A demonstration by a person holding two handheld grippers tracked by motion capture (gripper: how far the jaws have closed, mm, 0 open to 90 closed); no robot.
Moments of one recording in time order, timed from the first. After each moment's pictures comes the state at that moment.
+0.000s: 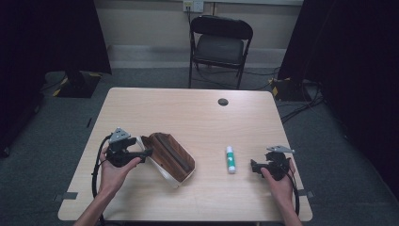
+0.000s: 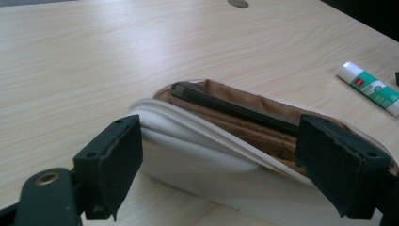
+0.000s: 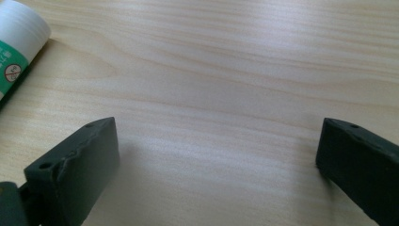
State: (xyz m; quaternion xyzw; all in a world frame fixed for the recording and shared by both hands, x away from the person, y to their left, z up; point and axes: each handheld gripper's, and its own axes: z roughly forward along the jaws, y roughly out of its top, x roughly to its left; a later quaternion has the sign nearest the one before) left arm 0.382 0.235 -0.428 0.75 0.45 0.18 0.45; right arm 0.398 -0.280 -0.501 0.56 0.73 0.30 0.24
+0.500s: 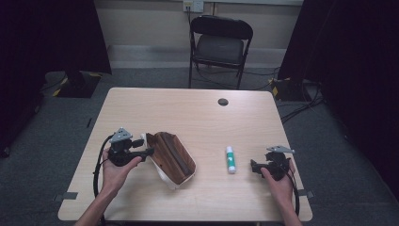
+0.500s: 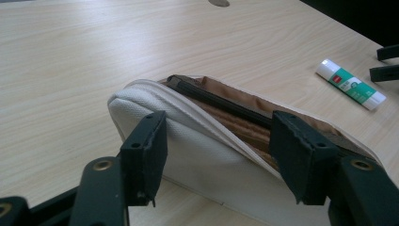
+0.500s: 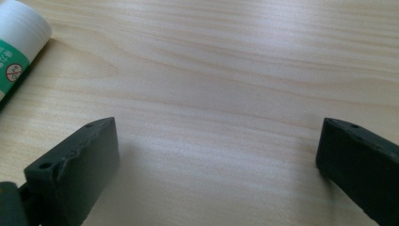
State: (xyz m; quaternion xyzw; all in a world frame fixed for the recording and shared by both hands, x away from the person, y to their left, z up) left arm 0.384 0.233 -0.427 0.77 0.42 0.15 0.47; right arm 0.397 -0.279 -0.501 0.56 0.73 0.30 0.24
